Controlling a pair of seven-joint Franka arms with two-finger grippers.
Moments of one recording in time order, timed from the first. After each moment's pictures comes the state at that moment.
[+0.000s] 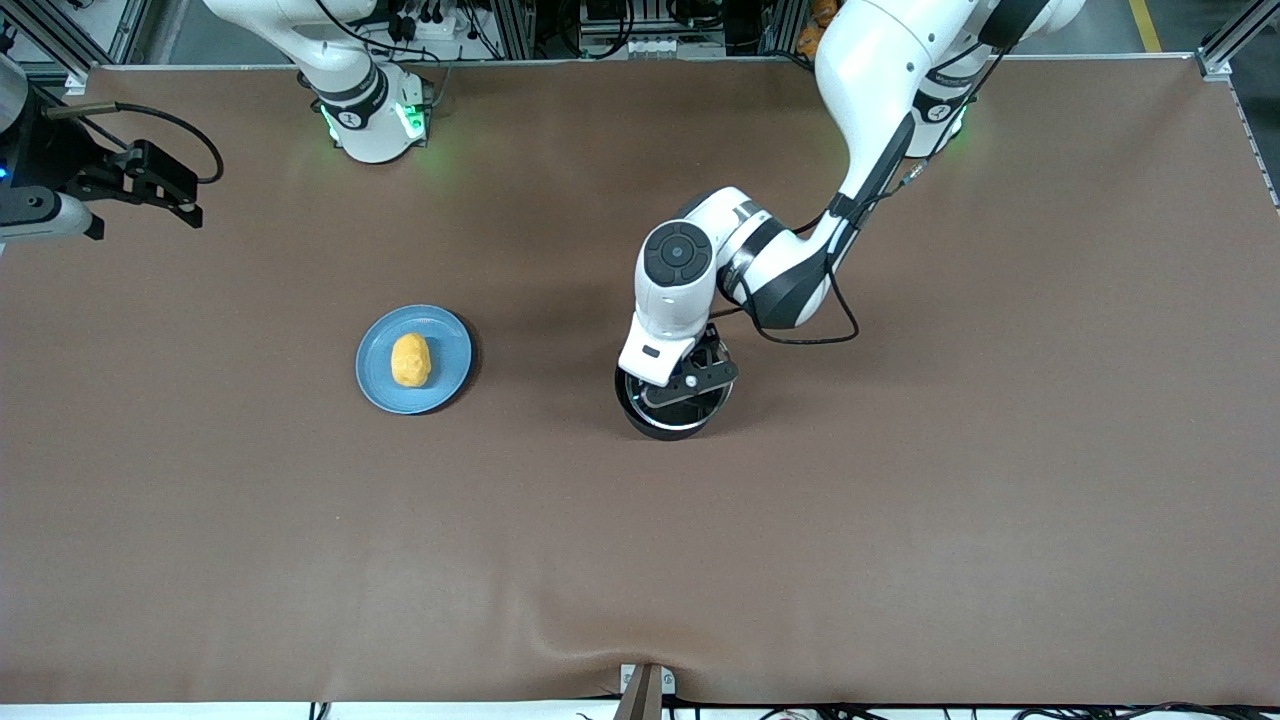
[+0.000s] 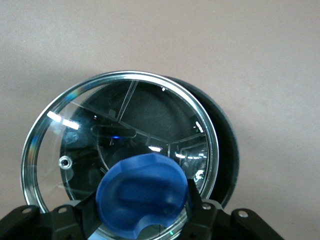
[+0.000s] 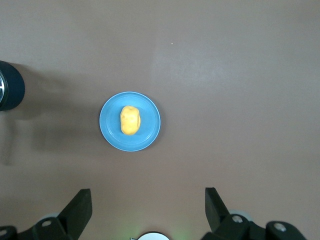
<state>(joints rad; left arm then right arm) -0.63 0.70 -0.16 -1.42 0.10 2.14 -1.12 0.02 0.01 0.10 -1.40 -0.02 1.36 -0.03</state>
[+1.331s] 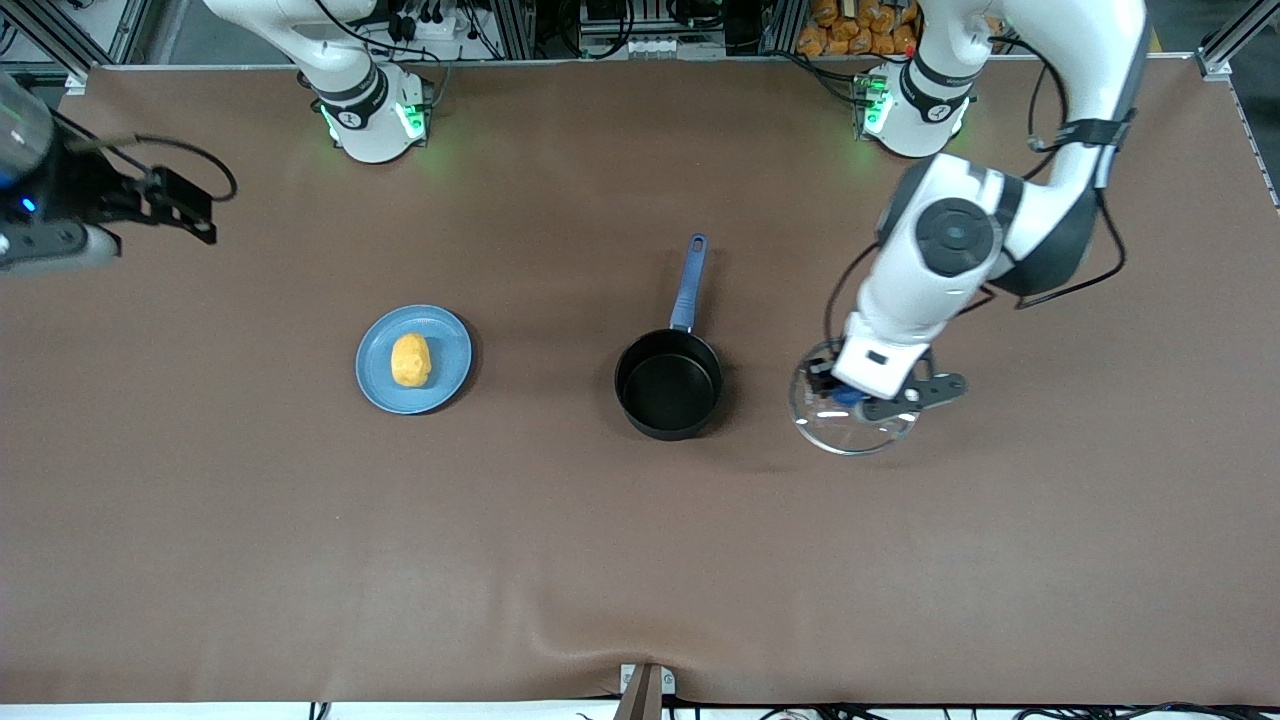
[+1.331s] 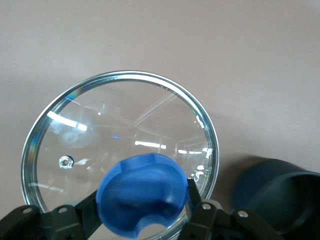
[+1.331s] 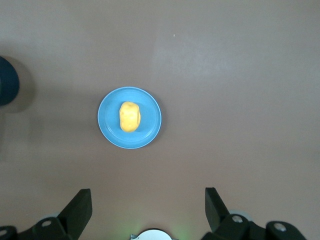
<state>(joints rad) -0.24 0.27 -0.15 -1.88 0.08 2.22 -0.69 0.02 0.09 0.10 -1.40 -0.02 1.36 -0.03</state>
